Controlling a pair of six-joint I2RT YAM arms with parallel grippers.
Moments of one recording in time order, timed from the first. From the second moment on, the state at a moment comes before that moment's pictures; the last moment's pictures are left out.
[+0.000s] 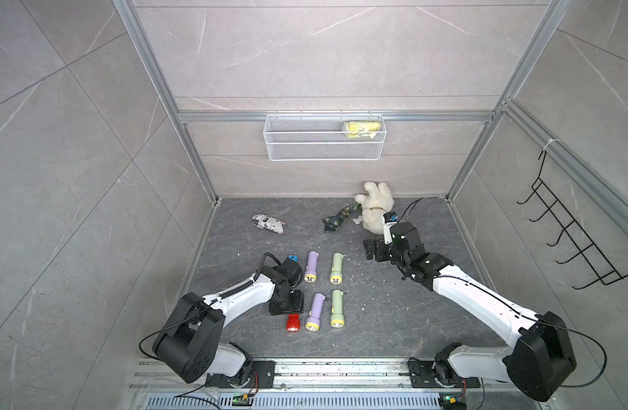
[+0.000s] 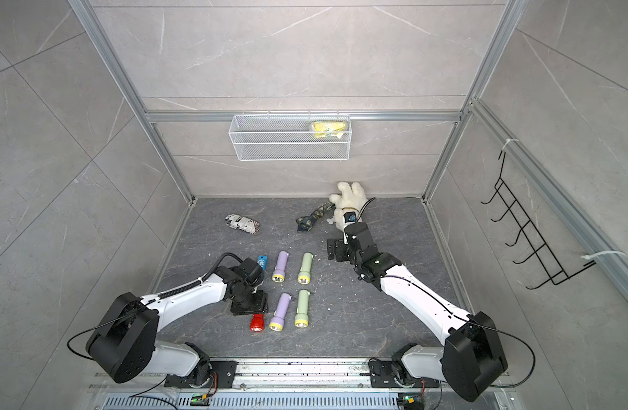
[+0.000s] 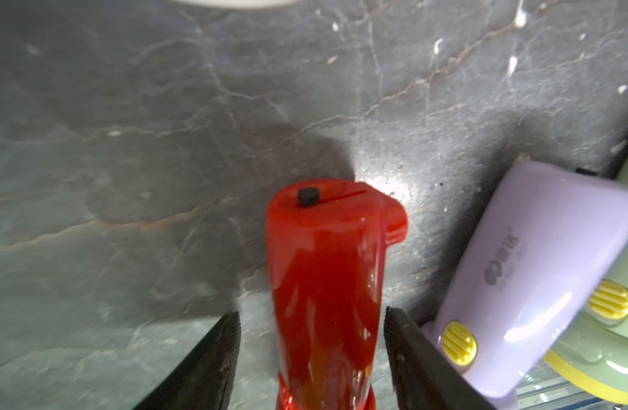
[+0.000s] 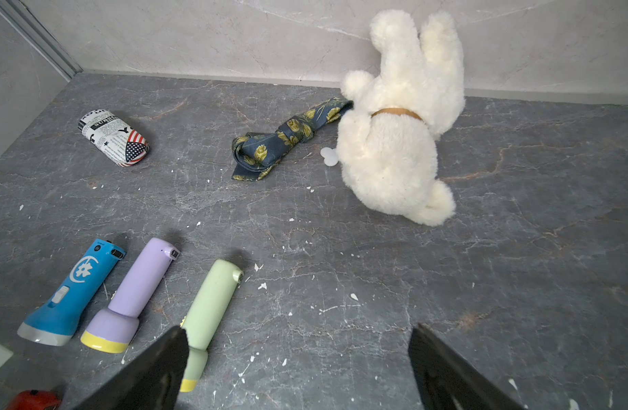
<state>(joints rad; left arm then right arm) -0.60 1.41 0.77 -0.80 0.14 -0.55 0.52 1.30 0.95 -0.26 0.17 0.24</state>
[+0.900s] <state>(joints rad) -0.92 1.56 1.01 -0.84 -0.04 -0.72 0.51 1.25 0.93 -0.25 0.17 0.24</state>
